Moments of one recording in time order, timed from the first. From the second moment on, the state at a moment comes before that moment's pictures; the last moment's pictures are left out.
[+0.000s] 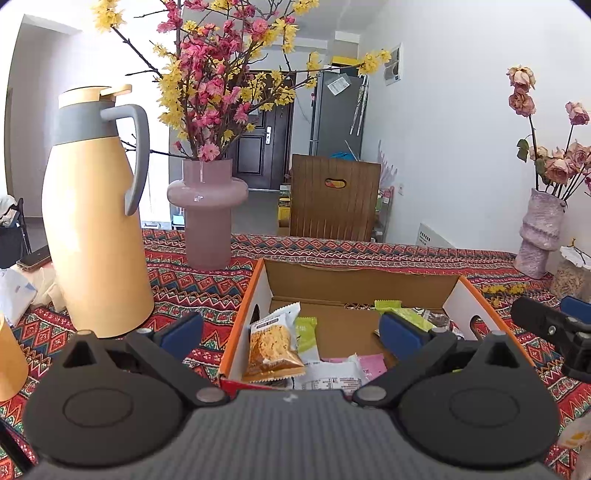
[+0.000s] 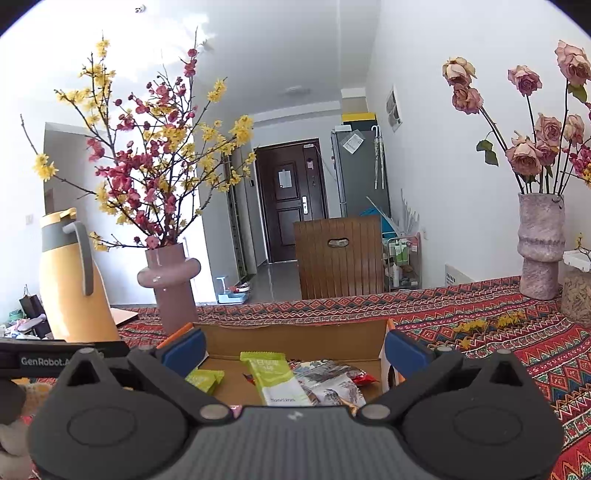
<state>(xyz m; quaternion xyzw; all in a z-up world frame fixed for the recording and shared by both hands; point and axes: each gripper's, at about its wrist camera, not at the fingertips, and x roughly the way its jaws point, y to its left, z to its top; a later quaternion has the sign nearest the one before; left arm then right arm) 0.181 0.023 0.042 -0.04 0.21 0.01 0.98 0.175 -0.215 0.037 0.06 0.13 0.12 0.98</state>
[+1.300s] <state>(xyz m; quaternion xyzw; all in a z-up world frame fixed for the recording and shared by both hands) 0.112 0.093 -0.036 -0.06 0.26 0.02 0.96 0.114 -0.170 -0.031 0.02 0.32 0.12 0.94</state>
